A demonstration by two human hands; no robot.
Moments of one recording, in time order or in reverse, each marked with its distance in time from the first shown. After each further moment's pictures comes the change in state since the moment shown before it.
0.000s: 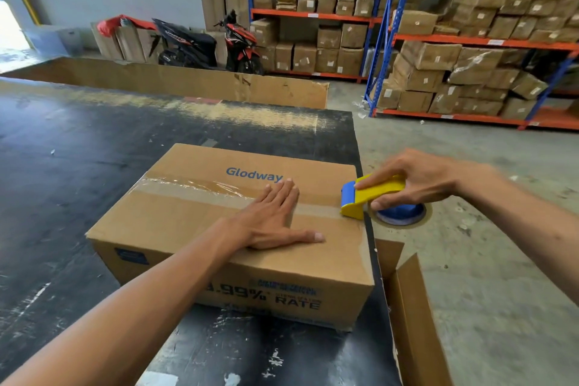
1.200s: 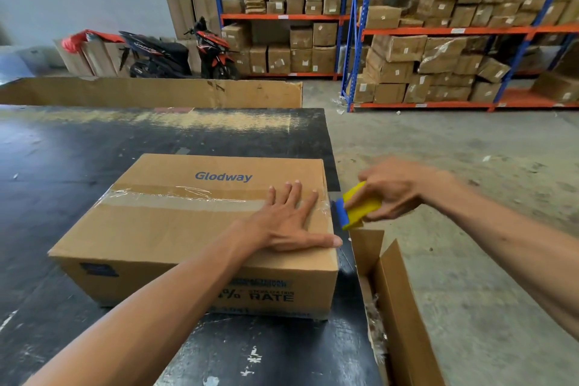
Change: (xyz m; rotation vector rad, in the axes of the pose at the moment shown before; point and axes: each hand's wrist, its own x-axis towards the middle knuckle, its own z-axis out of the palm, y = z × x) left_hand 0.025 0.081 -0.002 0.071 -0.070 0.046; right_hand -0.027 0.014 0.034 -0.458 -0.062 -0.064
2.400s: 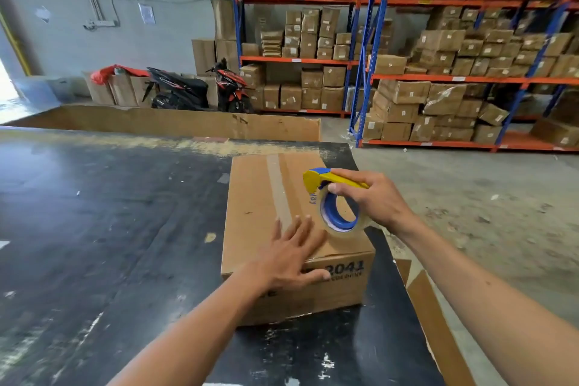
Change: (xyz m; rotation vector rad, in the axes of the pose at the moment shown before) left_hand -0.101 -0.102 0.036 0.111 0.195 0.126; right_hand 0.080 -0.159 -0.069 1.173 0.739 0.515
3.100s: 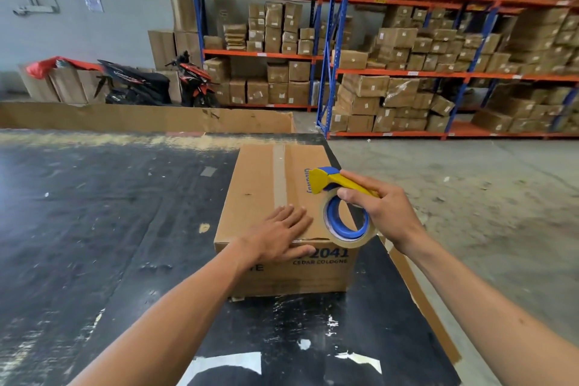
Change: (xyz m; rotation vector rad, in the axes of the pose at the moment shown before) left_hand -0.019 -0.036 0.003 0.098 0.060 0.206; right_hand -0.100 -0.031 0.029 0.162 0.185 0.013
